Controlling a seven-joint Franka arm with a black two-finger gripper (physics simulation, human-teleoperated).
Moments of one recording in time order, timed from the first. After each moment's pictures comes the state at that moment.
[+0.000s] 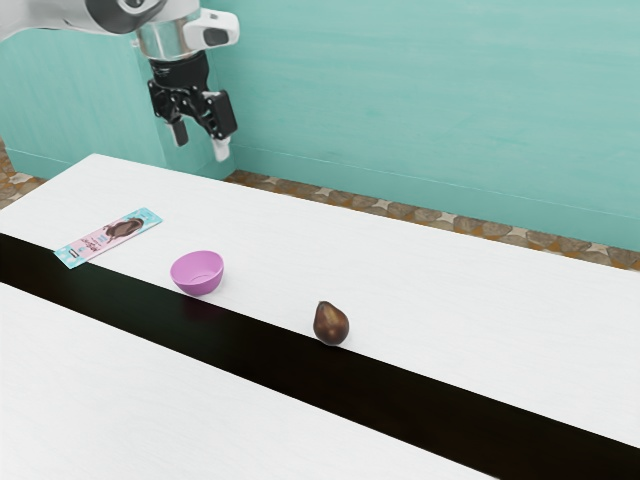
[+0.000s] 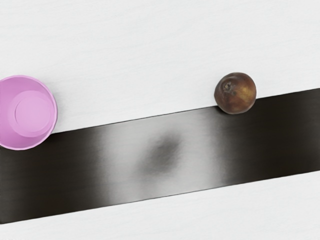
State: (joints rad) arm -0.29 0.08 0.27 -1.43 -0.01 1.54 0.14
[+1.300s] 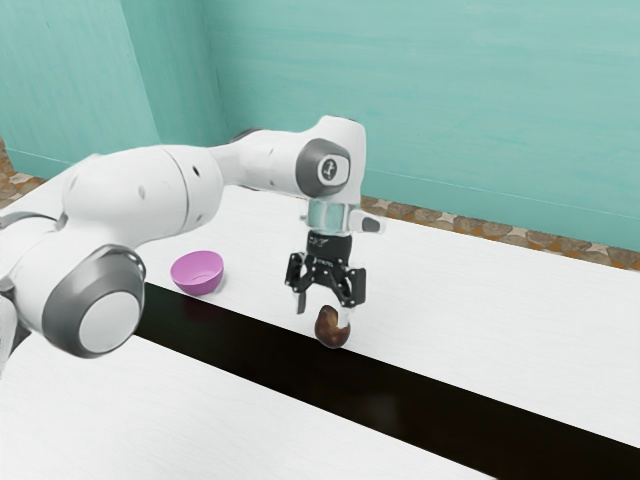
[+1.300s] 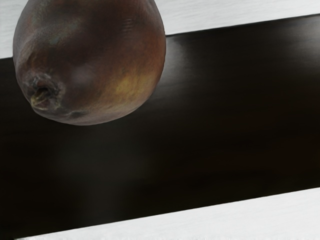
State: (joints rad) arm -0.28 0.78 0.10 -1.13 -0.22 1.40 -0.03
